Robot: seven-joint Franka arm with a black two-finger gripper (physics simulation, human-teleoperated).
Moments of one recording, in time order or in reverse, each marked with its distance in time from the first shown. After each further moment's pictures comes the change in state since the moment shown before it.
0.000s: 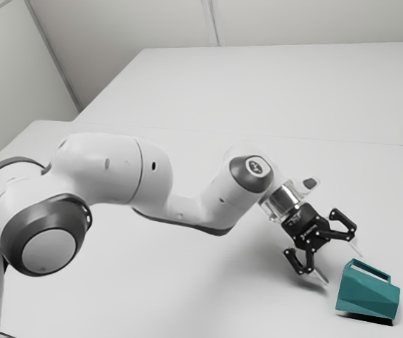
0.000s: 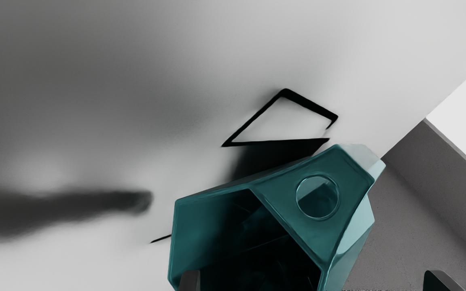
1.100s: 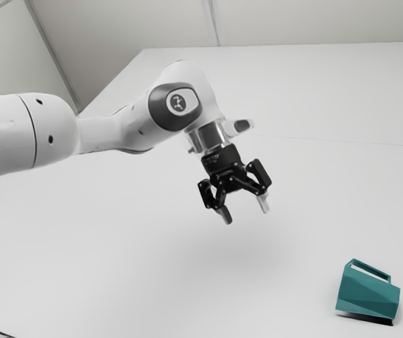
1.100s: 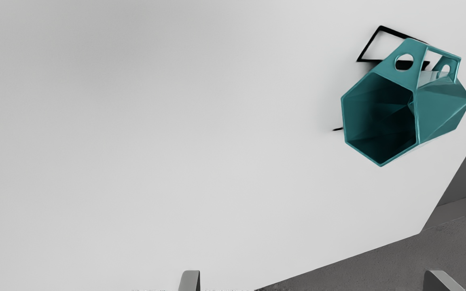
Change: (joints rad) arm 0.169 -0.374 0.022 -0.116 0.552 -0.253 0.026
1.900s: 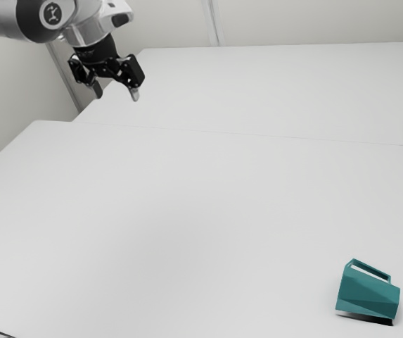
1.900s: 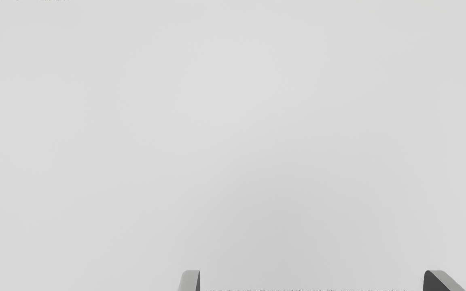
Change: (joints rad) arm 0.229 -0.282 0.023 0.230 0.714 -0.103 0.055
